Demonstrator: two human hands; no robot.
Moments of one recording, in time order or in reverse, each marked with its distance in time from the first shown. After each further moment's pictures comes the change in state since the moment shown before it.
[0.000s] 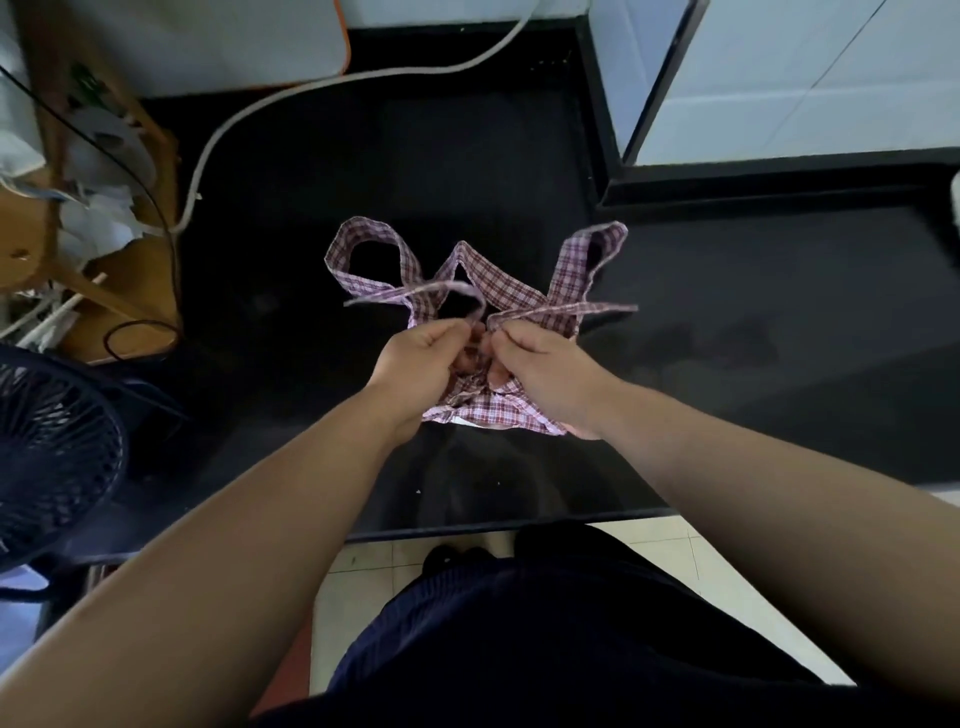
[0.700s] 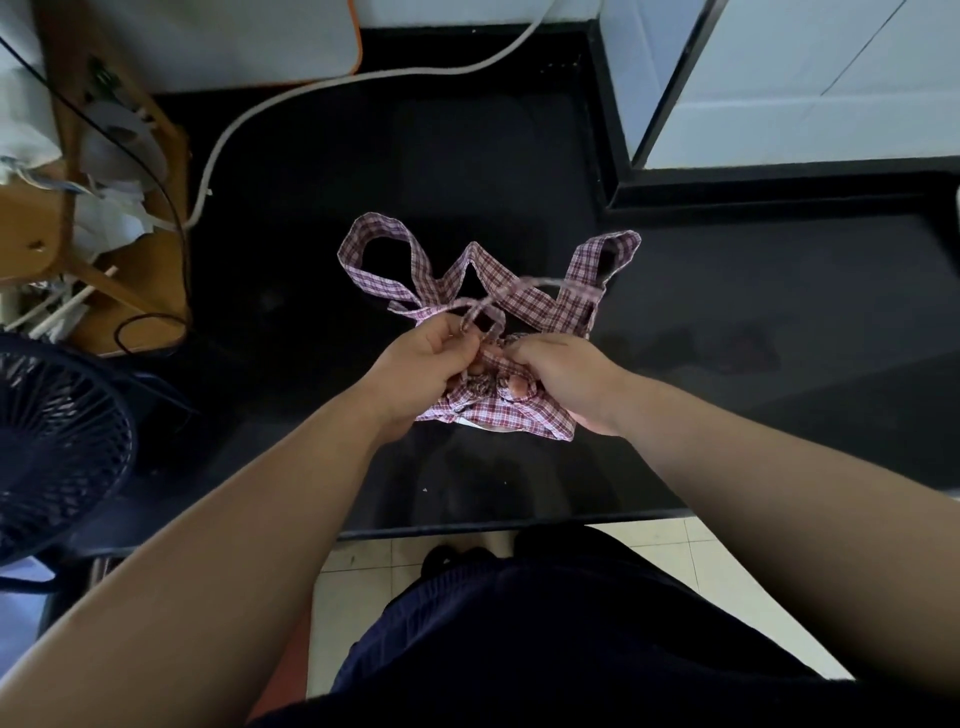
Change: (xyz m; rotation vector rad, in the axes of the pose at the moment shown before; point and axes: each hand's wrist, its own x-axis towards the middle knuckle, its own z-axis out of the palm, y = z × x) left_hand -0.004 -0.001 -0.016 0.004 -0.228 0.022; right_hand 0.007 0.004 -0.005 0.069 -0.002 0.225
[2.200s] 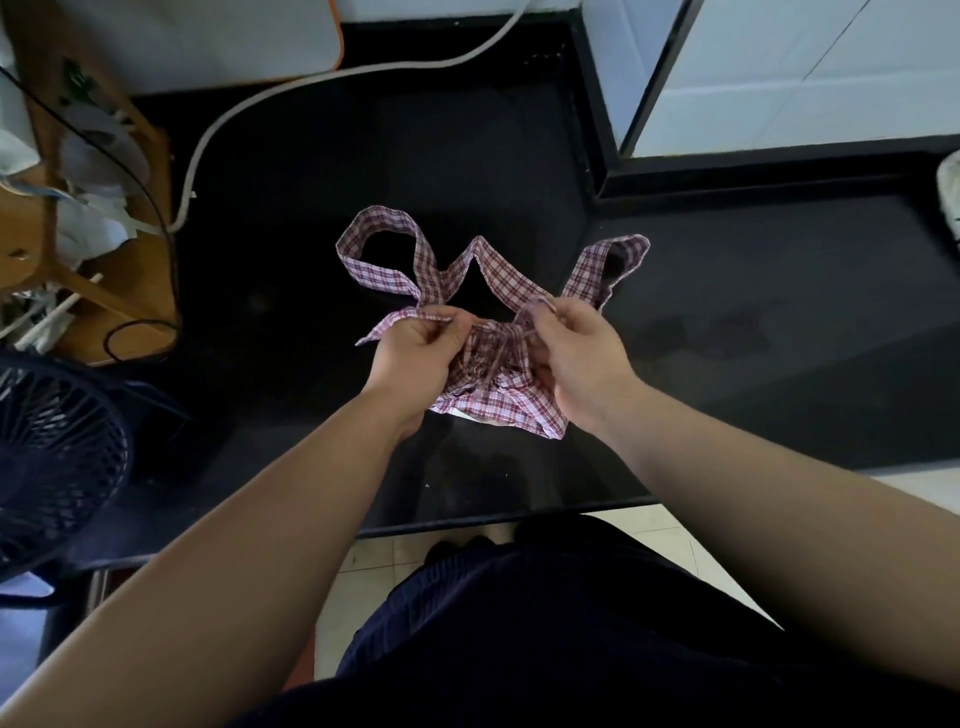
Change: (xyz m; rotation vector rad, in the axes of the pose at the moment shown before) left_hand 0.007 -0.007 0.004 -0.143 0.214 0.001; right_hand -0.007 0.000 0.008 0.515 0.339 -0.053
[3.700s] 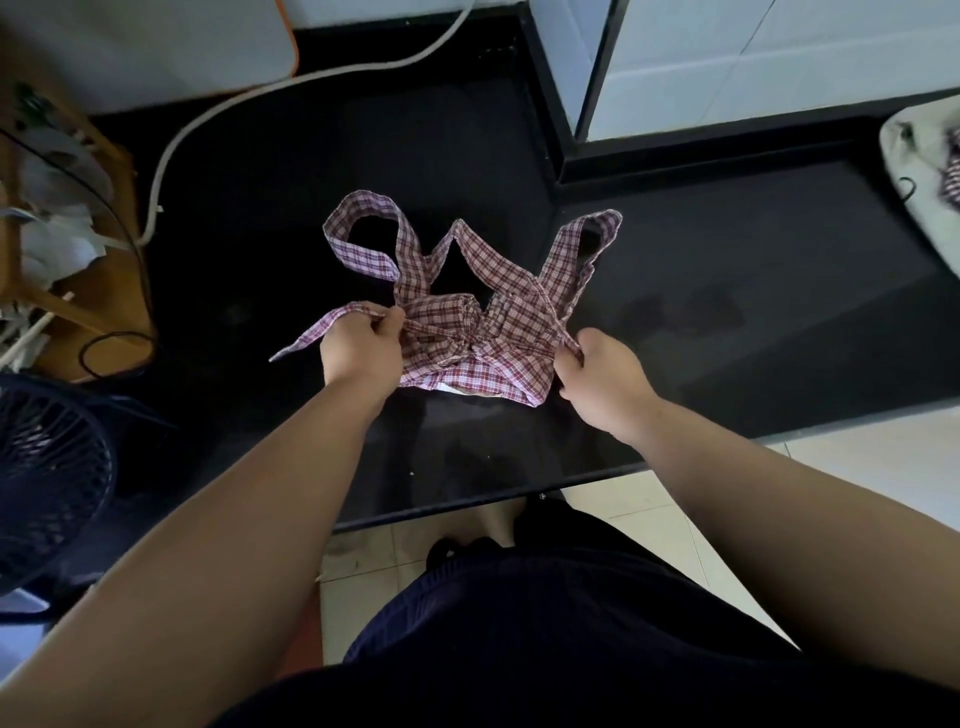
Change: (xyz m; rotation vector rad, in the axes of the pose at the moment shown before) left_hand 0.006 0.001 -0.010 0.575 0.351 0.043; right_hand -0.017 0.019 -0.057 -0.924 0.086 -0.106
